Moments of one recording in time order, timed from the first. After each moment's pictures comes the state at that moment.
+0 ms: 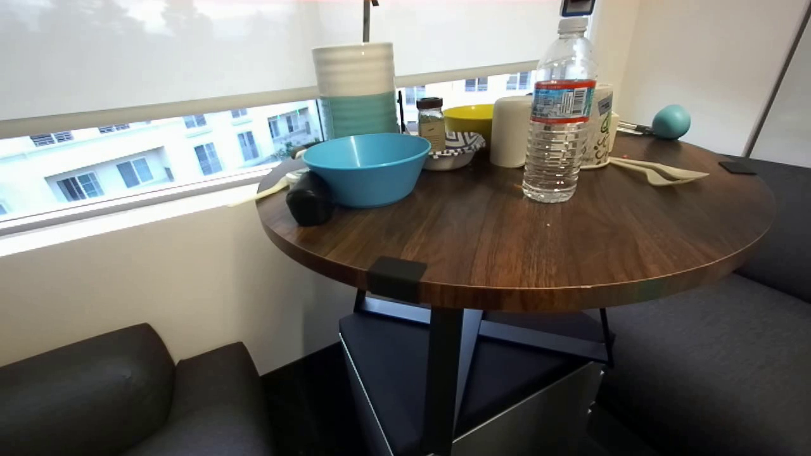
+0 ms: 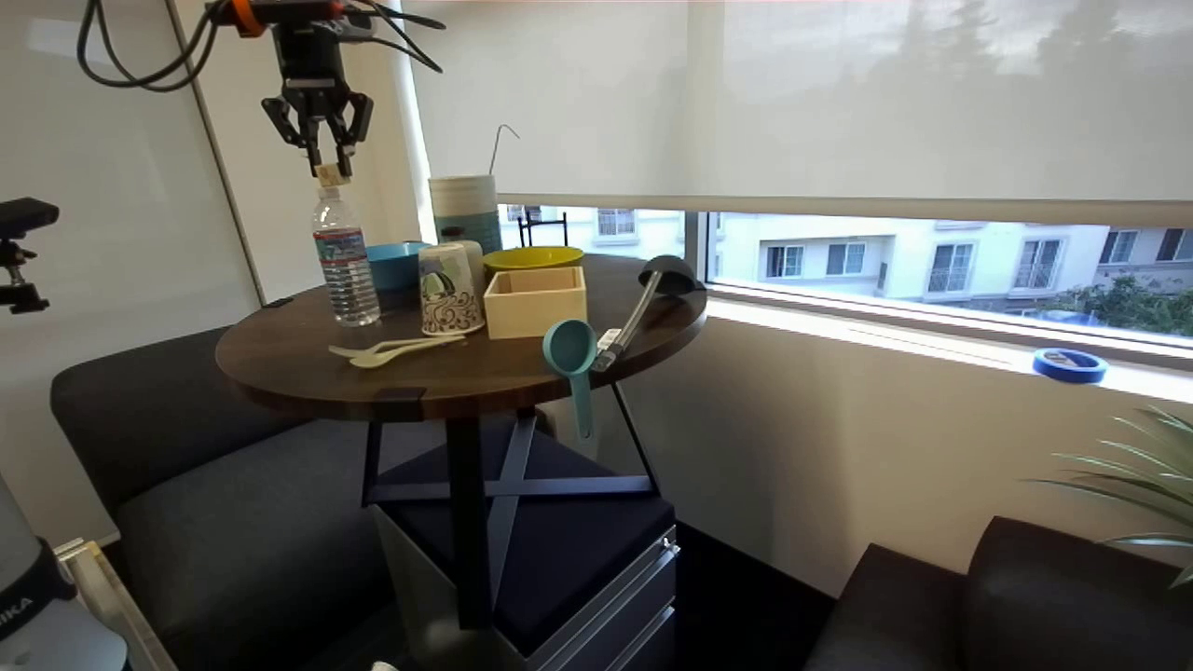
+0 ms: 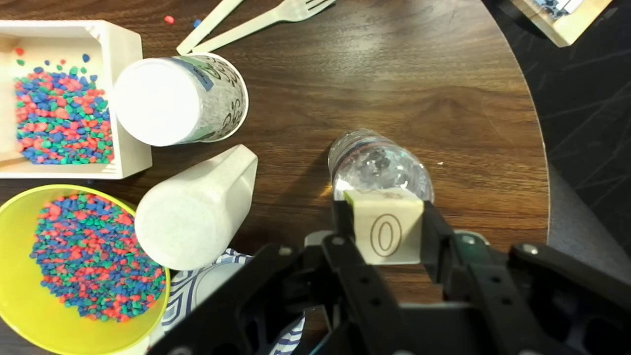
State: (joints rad) arm 0.15 -0.25 0.10 -1.88 -0.07 1.55 -0.42
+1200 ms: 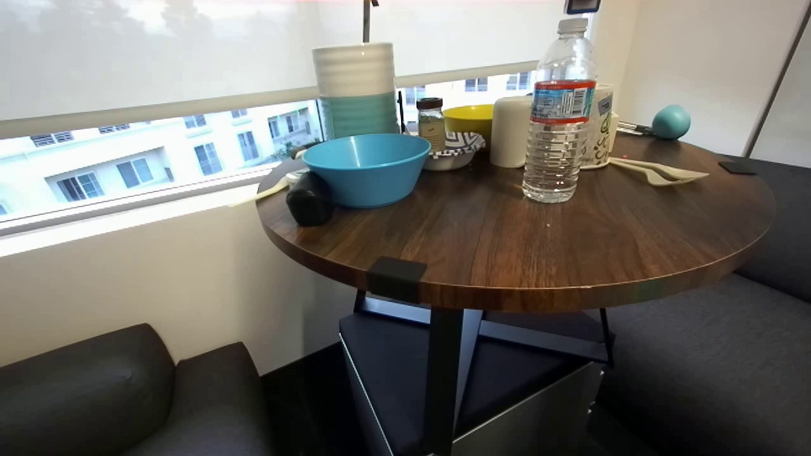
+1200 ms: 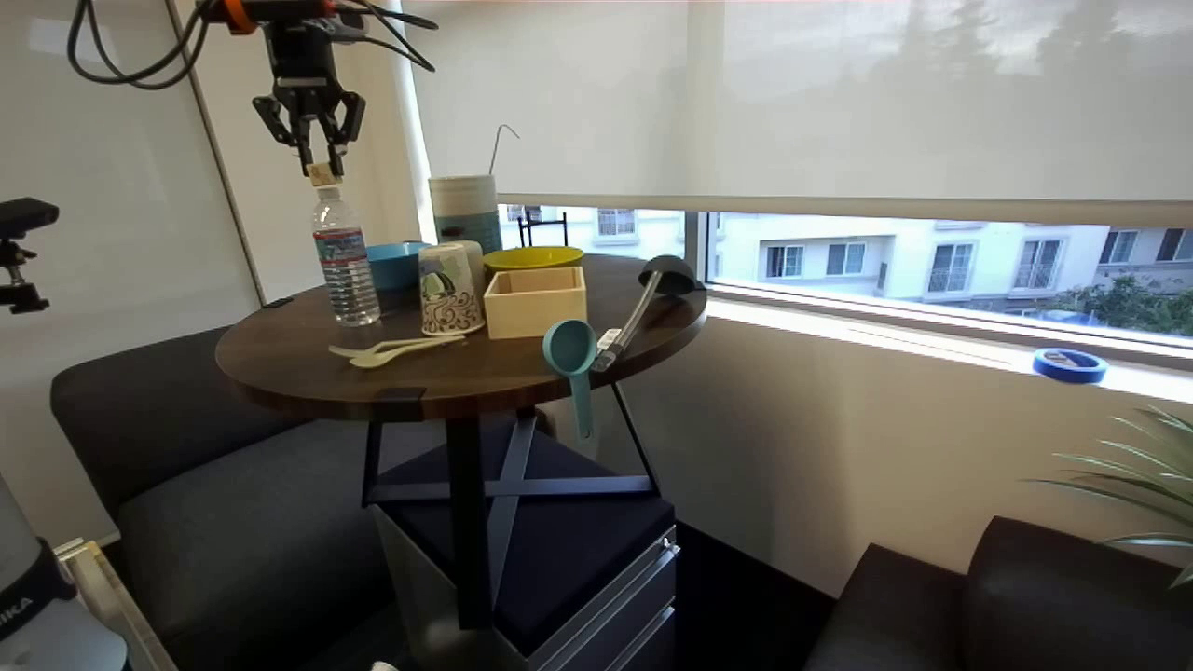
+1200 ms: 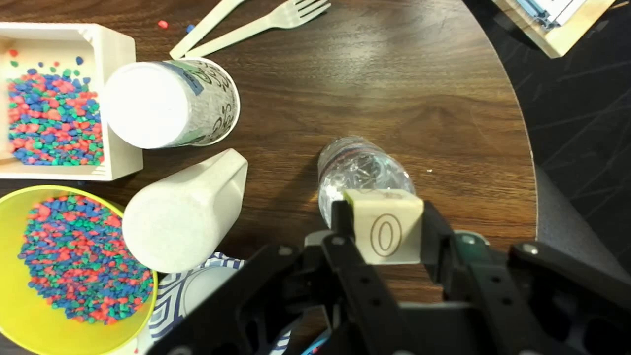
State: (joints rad) arm 0.15 -0.25 0.12 -1.88 -0.07 1.52 -0.42
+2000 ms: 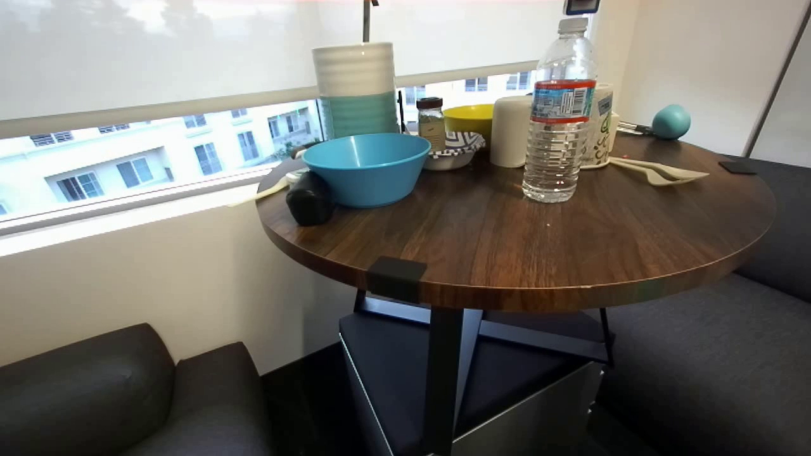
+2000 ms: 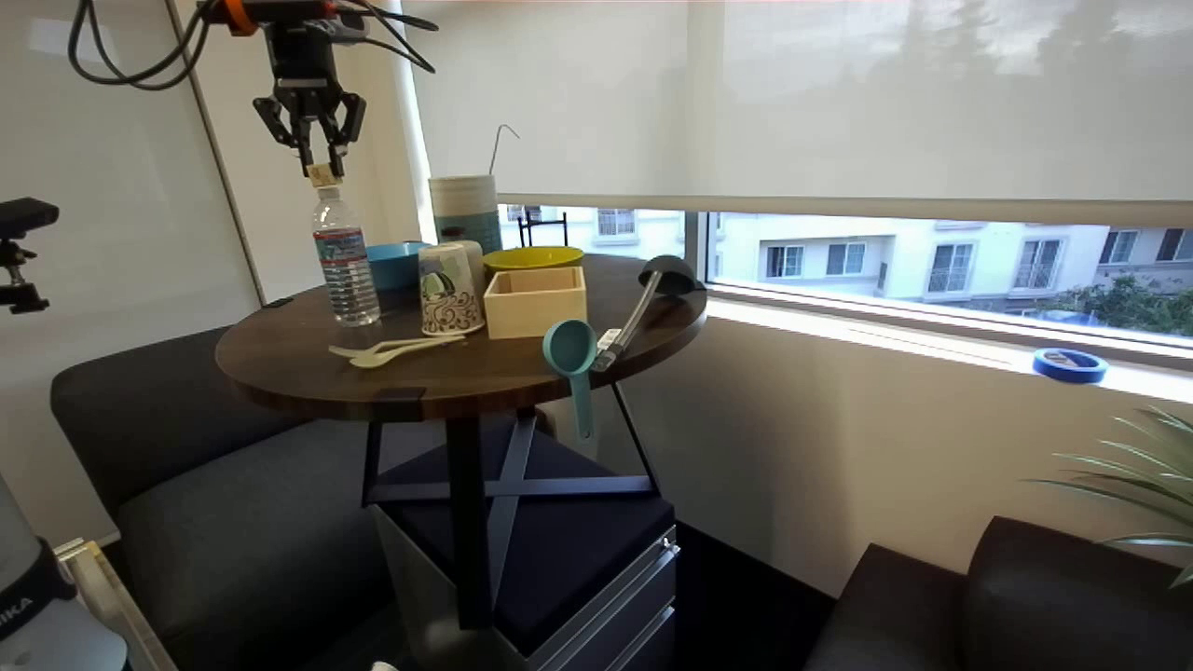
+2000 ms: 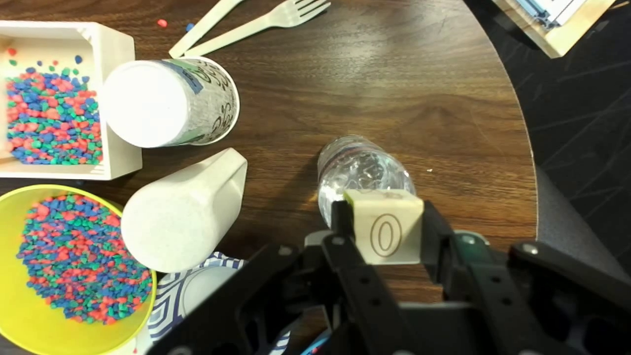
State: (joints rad) arm 0.15 -0.25 0.12 -1.88 -0.07 1.53 -0.42
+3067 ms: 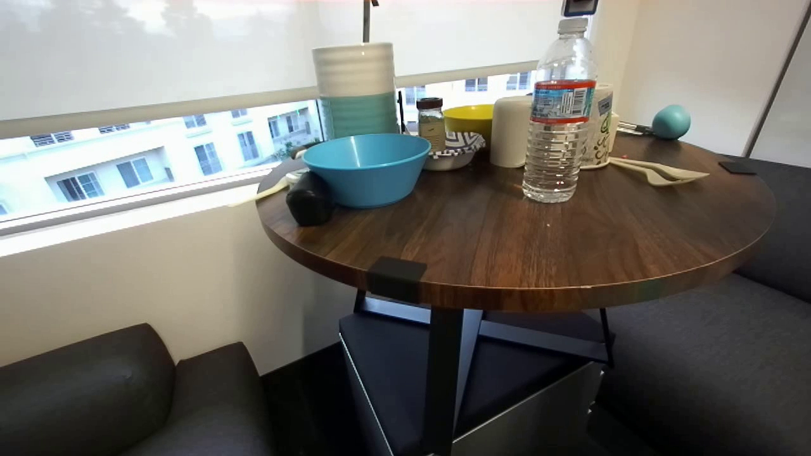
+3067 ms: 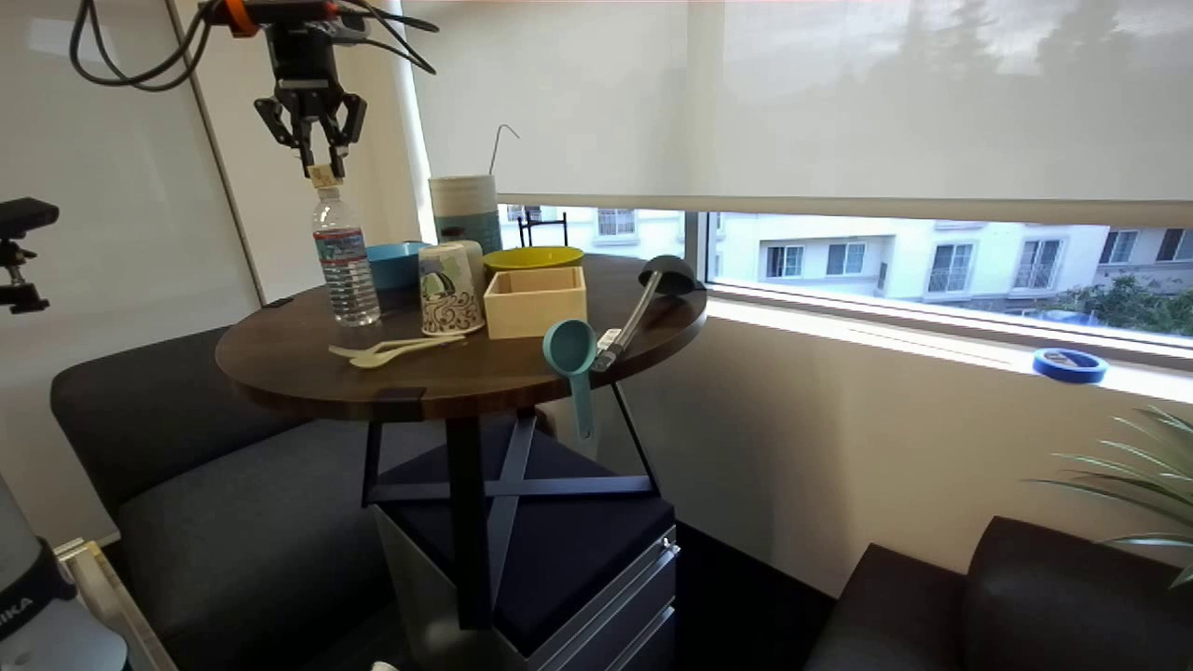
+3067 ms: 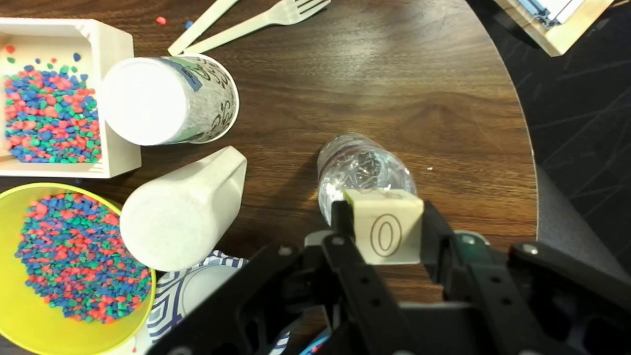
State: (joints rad) arm 0.15 -0.25 0.12 -1.88 -0.06 1.53 -0.42
